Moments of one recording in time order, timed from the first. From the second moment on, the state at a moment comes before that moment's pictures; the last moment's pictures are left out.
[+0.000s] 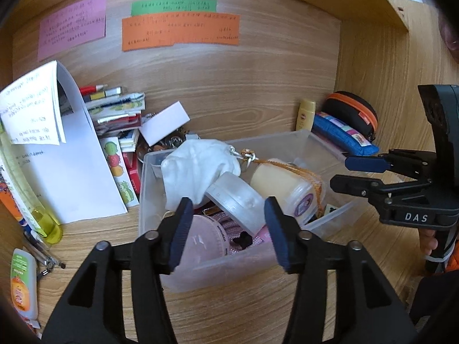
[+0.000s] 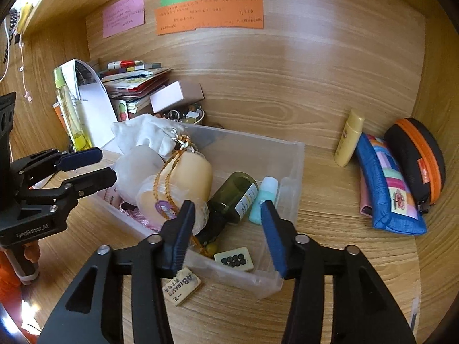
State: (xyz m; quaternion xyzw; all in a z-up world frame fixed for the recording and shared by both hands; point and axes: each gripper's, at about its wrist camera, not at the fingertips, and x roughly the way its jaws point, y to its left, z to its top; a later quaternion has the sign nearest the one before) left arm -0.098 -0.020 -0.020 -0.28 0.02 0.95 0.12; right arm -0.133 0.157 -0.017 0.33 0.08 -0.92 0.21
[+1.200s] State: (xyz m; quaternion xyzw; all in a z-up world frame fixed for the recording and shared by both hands) left arm -0.026 -0.038 -0.041 -0.27 0.03 0.96 0.10; right arm -0.101 0.130 -0.075 0.42 0.10 -0.88 0.19
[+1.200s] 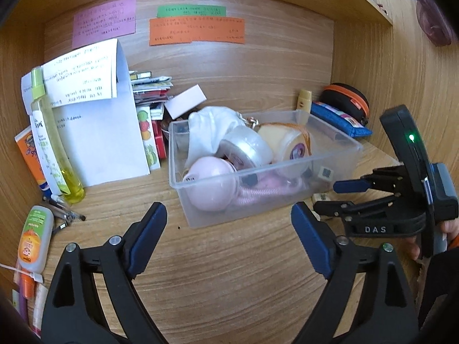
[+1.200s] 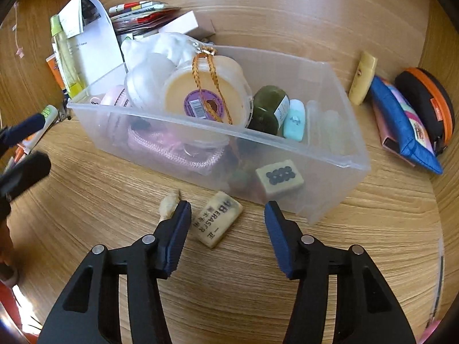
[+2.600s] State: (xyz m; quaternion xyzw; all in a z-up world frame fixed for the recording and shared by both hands) left arm -0.089 0.063 -0.084 -0.42 0.08 0.89 0.17; right arm -0.096 0.198 -0.065 0.39 -0.01 -0.88 0.28
